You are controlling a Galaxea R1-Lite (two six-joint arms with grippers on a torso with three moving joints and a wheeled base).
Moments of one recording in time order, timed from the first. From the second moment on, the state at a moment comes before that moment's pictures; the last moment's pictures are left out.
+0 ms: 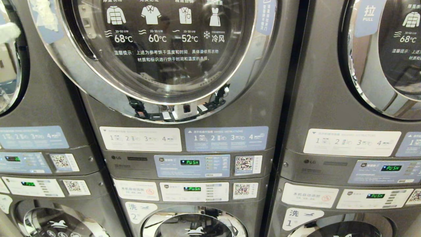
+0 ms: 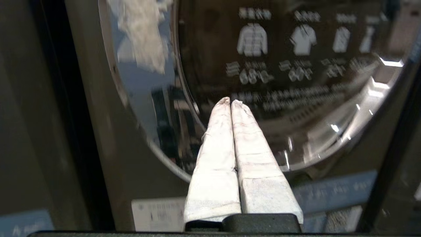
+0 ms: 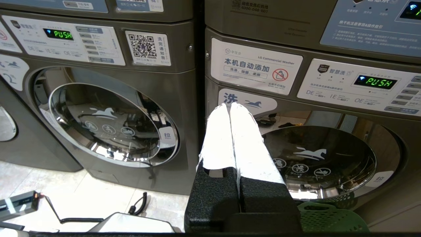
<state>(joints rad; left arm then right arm) 0.00 1.18 -1.08 -0.33 -0.24 -0.02 0.14 0.27 0.00 0.01 0.00 0.00</state>
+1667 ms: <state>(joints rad) 0.00 1.91 -1.76 -0.45 0.02 0.08 0.14 0.27 0.00 0.01 0.00 0.00</state>
